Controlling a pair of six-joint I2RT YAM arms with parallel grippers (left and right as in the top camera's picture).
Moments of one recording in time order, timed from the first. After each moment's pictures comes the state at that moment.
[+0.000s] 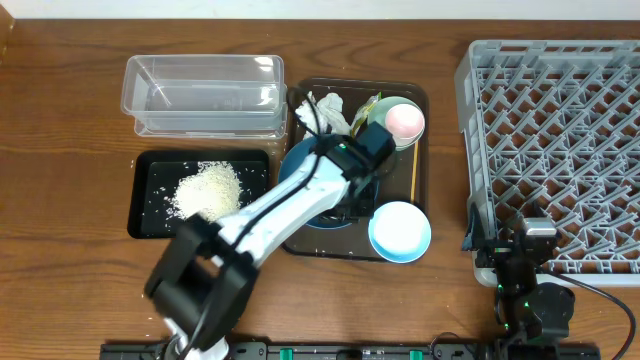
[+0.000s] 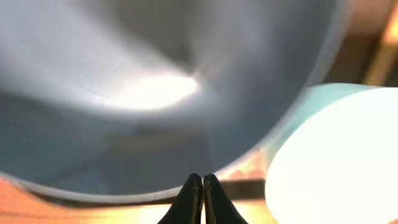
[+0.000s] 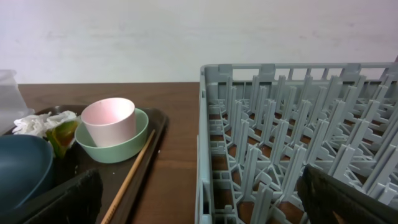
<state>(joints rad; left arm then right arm) -0.74 1.84 1.40 -1.03 0.09 -0.69 -0.02 0.02 0.01 -0.07 -0.05 0.04</state>
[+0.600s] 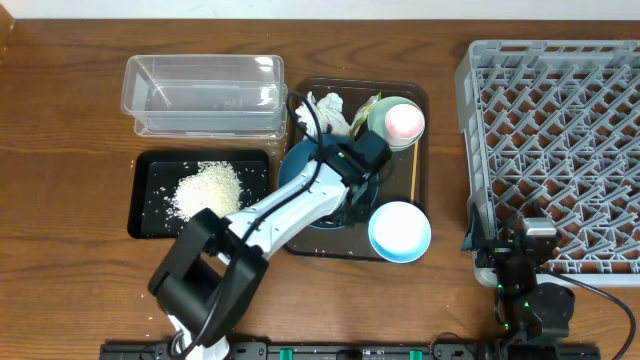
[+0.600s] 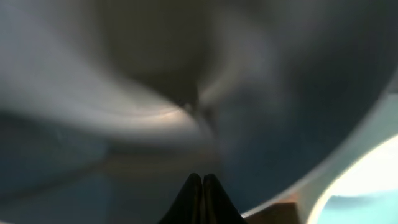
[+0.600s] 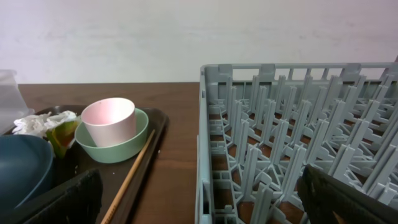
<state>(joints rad) -0.74 1.88 1.31 -0.94 0.05 -0.68 -0.02 0.02 0.01 -0.07 -0.05 0.04</state>
